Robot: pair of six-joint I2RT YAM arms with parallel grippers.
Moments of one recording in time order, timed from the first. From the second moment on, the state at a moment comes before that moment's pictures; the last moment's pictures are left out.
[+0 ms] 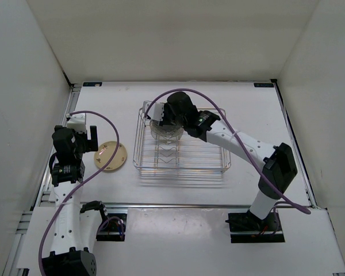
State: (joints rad) left arm 0.19 0.73 0.73 -0.38 -0.01 0.23; right arm 0.89 1.70 1.53 -0.35 0.14 -0.87
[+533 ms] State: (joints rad) left arm 0.19 0.73 0.73 -0.38 -0.01 0.23; right arm 0.86 1.73 1.58 -0.35 0.11 -0.87
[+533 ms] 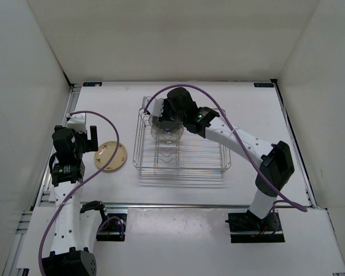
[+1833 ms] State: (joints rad) left arm 0.21 0.71 0.71 -0.39 0.00 0.23; right arm 0.93 1.75 1.45 -0.30 0.13 -0.84
